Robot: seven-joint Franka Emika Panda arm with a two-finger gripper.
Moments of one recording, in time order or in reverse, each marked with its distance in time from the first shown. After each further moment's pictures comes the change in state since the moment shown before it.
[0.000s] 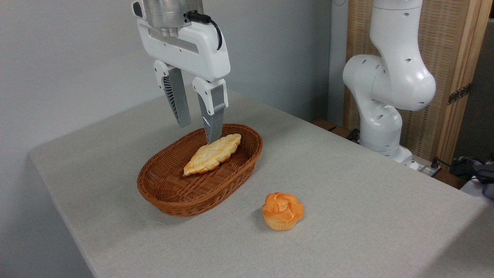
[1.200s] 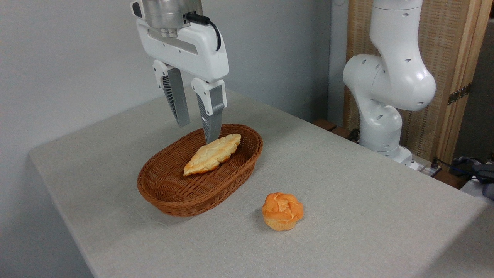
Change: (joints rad) arm -0.010 0.003 0.004 0.000 -0.011 -0.001 0.000
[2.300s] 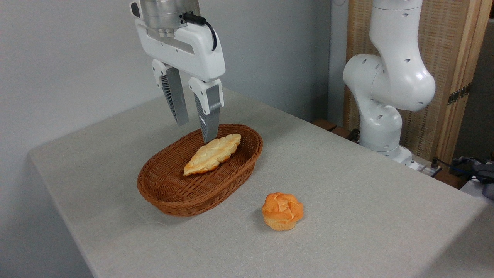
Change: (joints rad) arm -0.013 0.001 0.000 -0.001 0.000 -0.001 0.000
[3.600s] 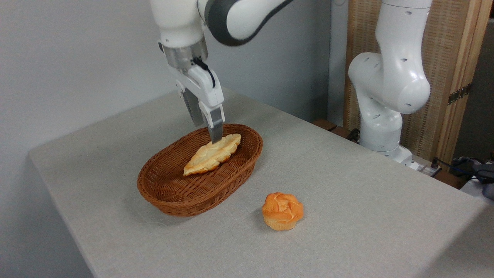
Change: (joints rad) arm -0.263 -0.126 -0.006 -0.452 -0.111 0.257 -0.074
